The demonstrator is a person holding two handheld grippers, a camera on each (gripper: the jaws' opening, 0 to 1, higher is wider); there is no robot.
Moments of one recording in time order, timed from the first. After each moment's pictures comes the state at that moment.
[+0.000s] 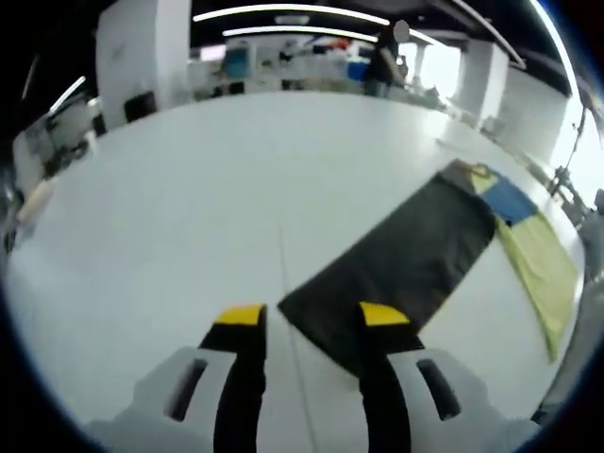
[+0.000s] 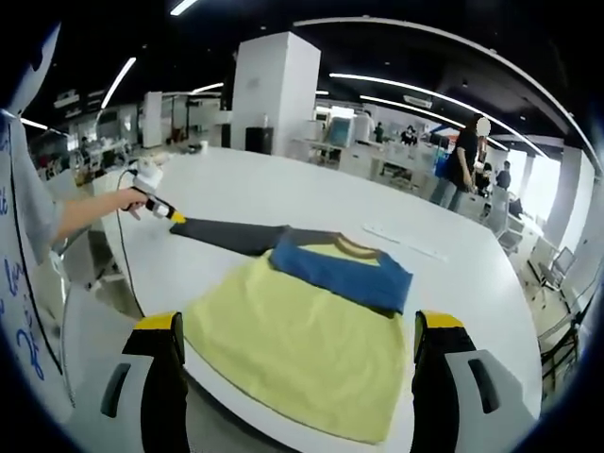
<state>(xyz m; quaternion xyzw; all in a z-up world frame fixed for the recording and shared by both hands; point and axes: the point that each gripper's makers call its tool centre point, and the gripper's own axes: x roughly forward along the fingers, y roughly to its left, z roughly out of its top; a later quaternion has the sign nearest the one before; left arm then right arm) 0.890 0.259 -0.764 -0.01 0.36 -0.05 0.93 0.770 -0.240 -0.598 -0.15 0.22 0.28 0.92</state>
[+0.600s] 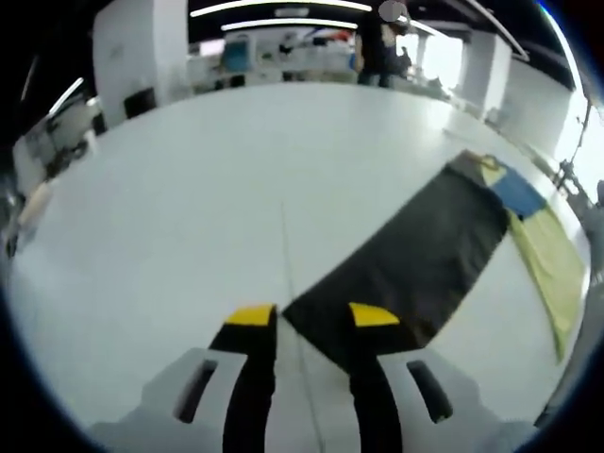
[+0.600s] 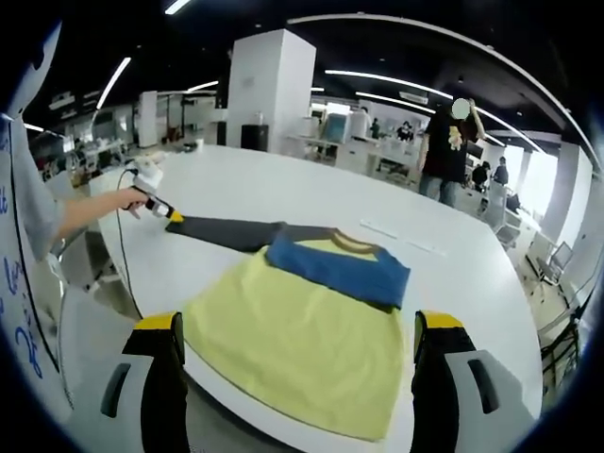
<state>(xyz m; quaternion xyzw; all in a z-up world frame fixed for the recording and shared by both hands) 0.898 0.262 -0.776 0.00 0.38 -0.04 0.92 0.772 -0.245 -0.603 -0.14 0.23 0.27 0.92</state>
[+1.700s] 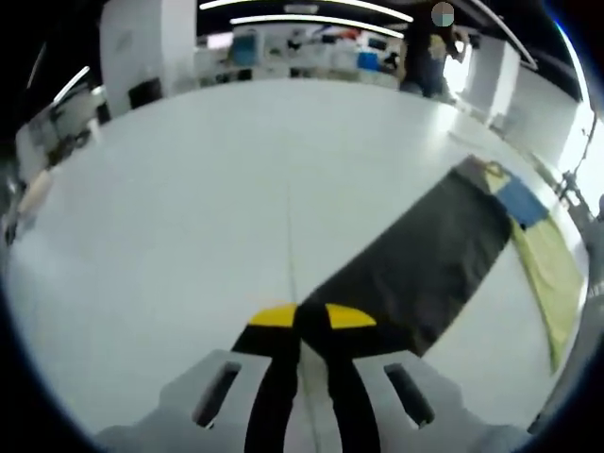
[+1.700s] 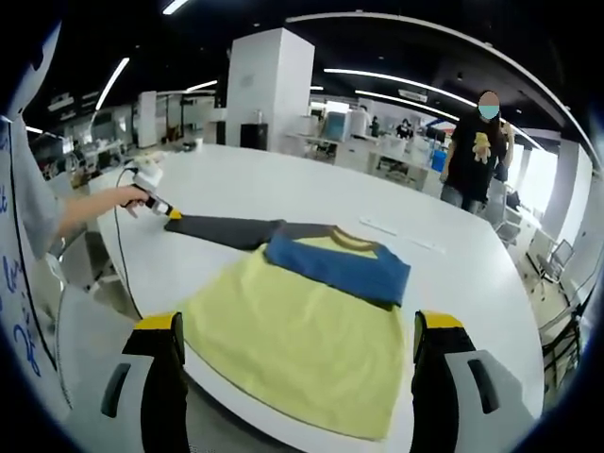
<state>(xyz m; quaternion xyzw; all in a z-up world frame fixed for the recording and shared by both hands) 0.902 0.263 -0.779 -0.02 0.38 -0.04 0.92 0.773 -0.247 -0.607 -0.14 0.23 0.27 0.92</state>
